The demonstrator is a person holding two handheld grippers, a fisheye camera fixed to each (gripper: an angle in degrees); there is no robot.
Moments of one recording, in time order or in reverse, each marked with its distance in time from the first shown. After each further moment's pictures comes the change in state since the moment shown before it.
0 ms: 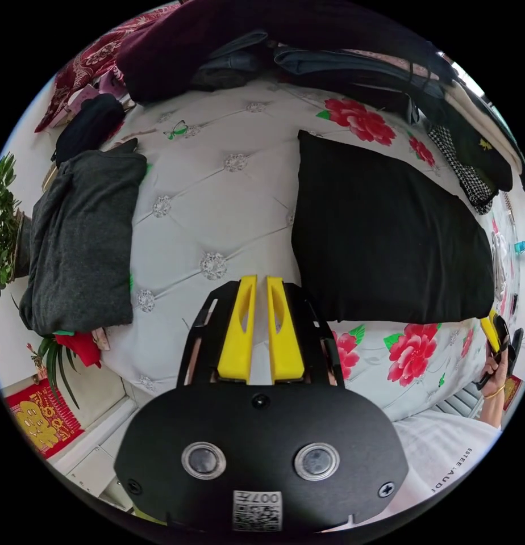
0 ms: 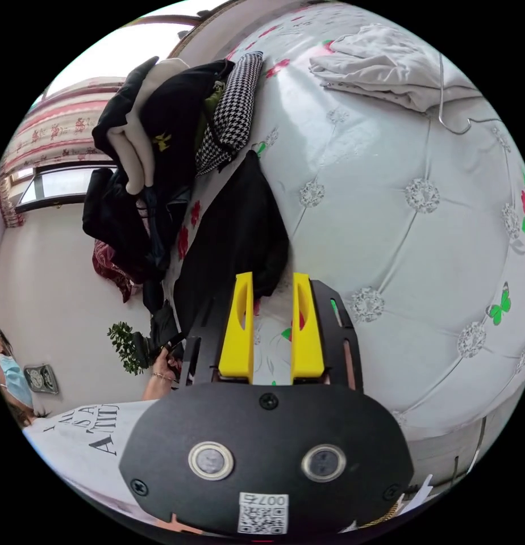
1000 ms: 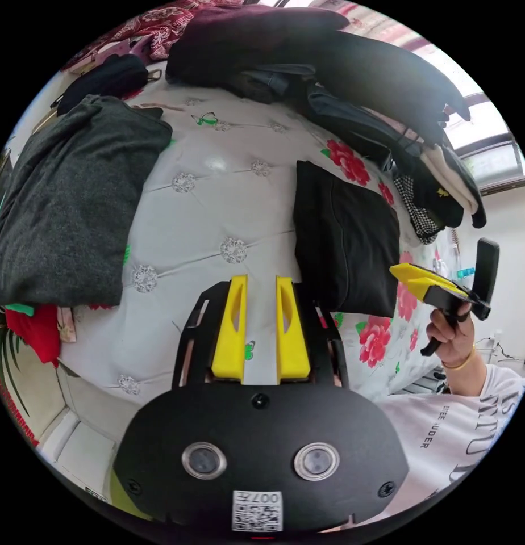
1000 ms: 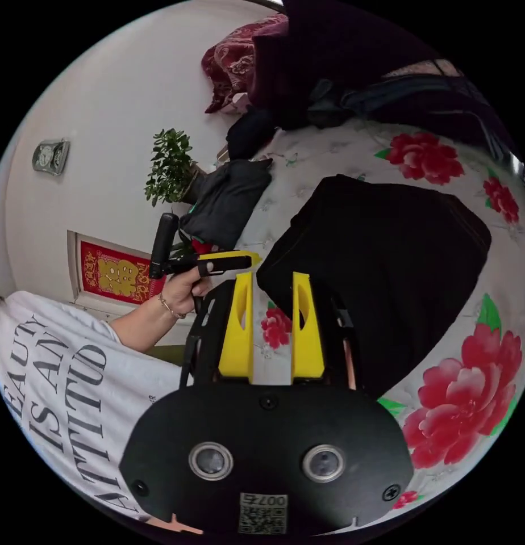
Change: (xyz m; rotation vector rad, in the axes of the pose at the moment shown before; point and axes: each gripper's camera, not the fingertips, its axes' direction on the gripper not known) left arm -0.118 0.063 -0.002 0.105 0.334 -0.098; right arm -0.278 0.035 0.237 -0.614 -0.120 -0.905
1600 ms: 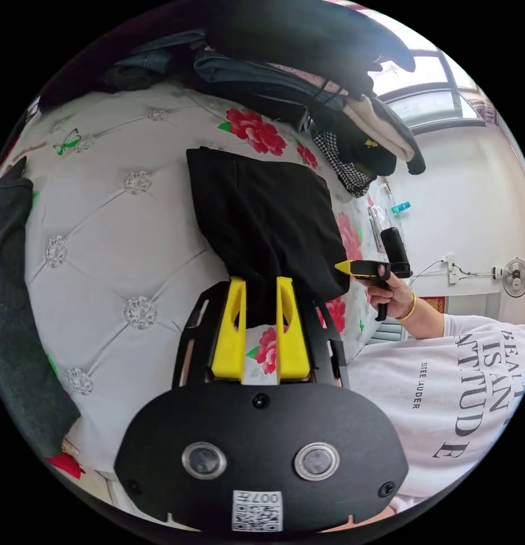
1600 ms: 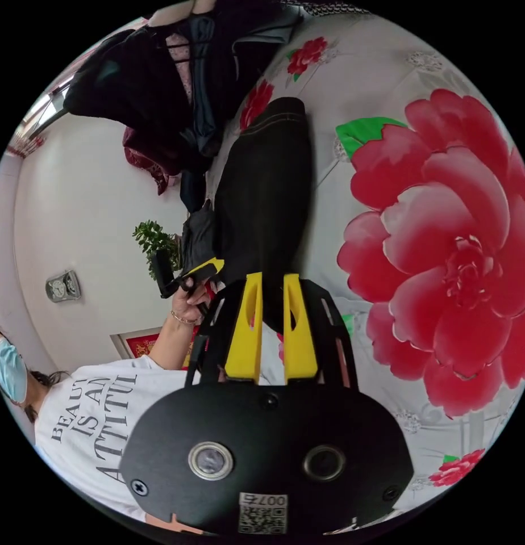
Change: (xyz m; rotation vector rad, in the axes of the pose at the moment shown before) left arm -0.027 -0.034 0.025 -0.153 0.347 0.339; right arm 0.147 0.112 -0.067 0.157 -0.227 0.546
